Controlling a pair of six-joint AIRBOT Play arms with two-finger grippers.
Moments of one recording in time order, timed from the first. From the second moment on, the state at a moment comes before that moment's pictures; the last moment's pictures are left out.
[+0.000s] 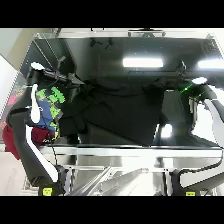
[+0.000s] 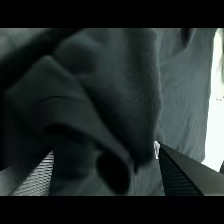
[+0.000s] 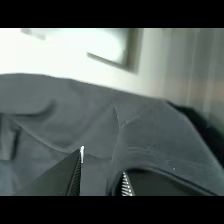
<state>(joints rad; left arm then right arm) 0.21 -2.16 2.05 0.65 -1.60 -1.10 -0.15 -1.70 1.30 -0.42 0.93 0.86</state>
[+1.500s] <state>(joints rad) 0.13 -1.60 1.25 1.34 -1.38 -0.97 -0.27 -1.22 0.45 -0.66 1.05 1.02</state>
